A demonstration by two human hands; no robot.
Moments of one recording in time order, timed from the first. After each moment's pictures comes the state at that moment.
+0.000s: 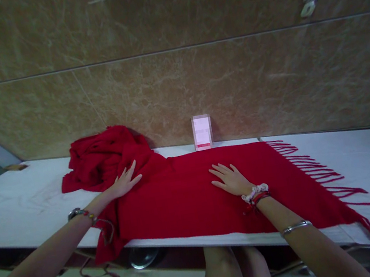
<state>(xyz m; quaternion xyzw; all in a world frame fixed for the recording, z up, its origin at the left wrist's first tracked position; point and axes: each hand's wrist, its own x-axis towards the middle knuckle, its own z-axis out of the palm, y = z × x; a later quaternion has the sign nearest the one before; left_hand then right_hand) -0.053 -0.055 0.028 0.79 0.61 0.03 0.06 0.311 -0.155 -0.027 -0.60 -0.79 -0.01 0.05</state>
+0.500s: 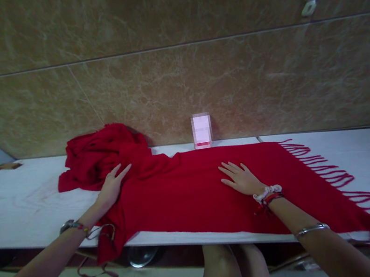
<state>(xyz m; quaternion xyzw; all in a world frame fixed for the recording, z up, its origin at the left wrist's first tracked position) -0.090 -0.058 0.009 0.82 0.54 0.15 -0.08 0.338 -0.171 -0.028 -0.64 -0.77 -0.02 0.04</state>
